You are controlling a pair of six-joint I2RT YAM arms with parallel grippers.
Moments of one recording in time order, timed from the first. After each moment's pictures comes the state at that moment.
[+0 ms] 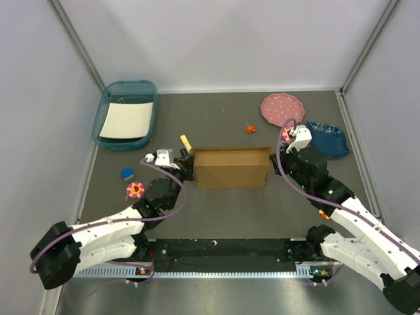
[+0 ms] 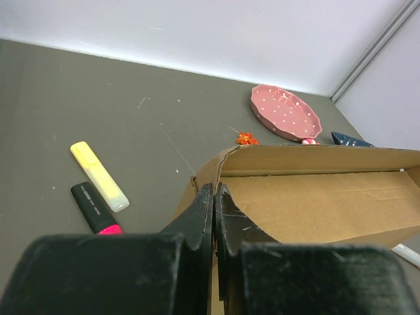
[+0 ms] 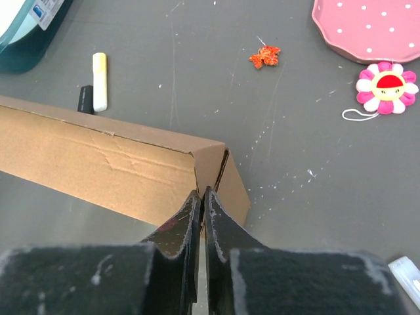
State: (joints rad) left arm -0.87 0.95 0.30 0.74 -0.56 -0.35; right arm 0.59 0.78 0.69 -0.25 0.17 0.30
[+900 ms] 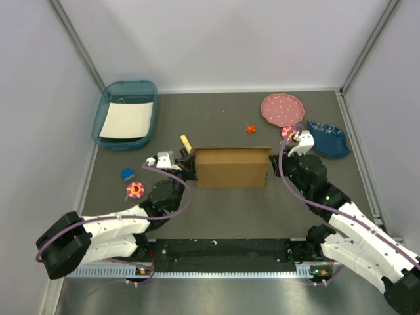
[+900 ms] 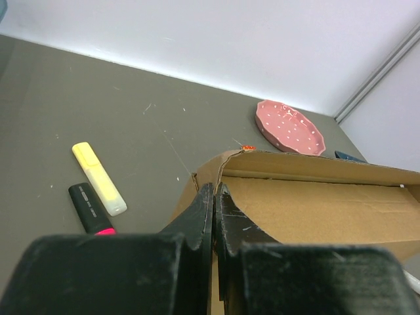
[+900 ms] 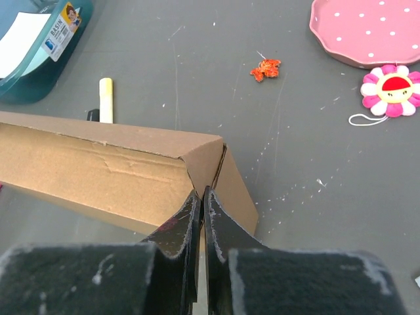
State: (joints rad) left arm -0.92 1.06 0.27 0.91 -0.67 -0.36; right arm 0.59 0.75 0.55 -0.07 0.20 0.36
